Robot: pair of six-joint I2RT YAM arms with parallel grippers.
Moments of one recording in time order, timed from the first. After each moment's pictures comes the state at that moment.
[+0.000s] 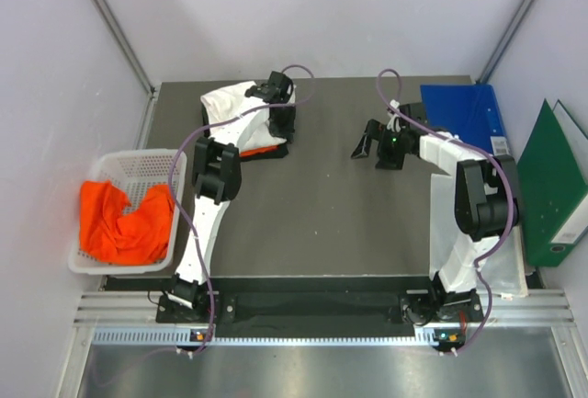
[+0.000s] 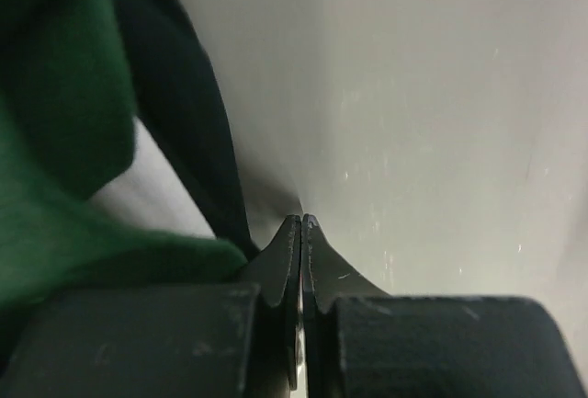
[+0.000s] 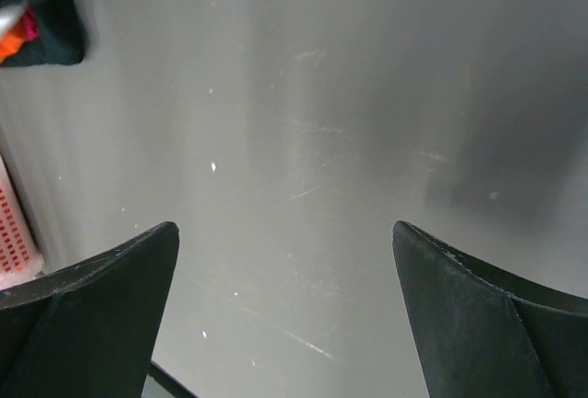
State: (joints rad) left arm -0.37 2.53 2.35 -0.88 0.15 -0.27; right arm 0.17 1.82 1.20 -0.32 -0.45 0.45
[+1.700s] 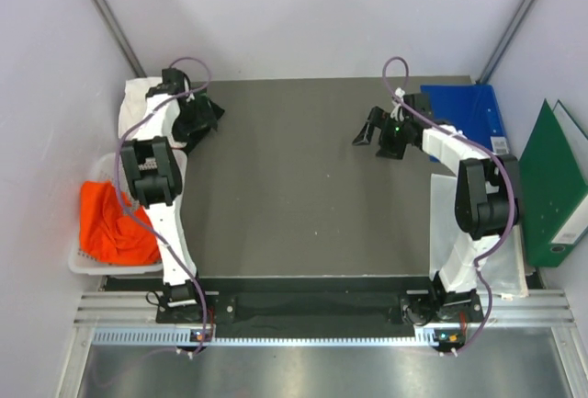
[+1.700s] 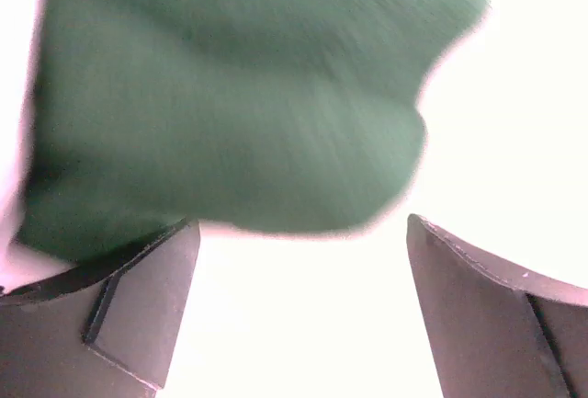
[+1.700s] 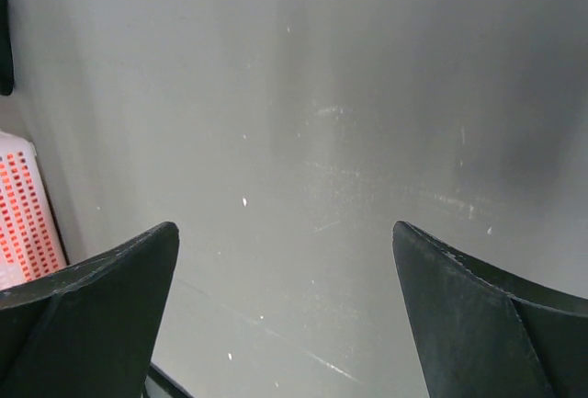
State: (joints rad) left arm 0.14 2.33 2.07 -0.87 0.10 -0.28; right arm 0.15 1.83 1.27 -0.31 -0.45 0.50
